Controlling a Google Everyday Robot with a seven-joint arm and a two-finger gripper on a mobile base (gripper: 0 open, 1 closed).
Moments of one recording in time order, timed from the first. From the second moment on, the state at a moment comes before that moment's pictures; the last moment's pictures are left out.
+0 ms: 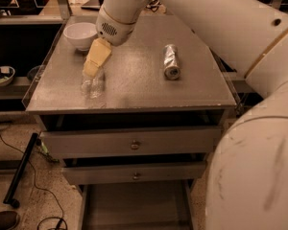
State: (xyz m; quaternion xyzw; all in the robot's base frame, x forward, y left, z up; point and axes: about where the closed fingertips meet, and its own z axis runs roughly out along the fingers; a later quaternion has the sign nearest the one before) arm 0.627 0.102 0.916 -0.57 0.79 0.12 0.20
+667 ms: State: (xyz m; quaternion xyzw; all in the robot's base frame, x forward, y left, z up) arm 0.626 0.106 0.899 -0.57 0.78 0.14 0.20
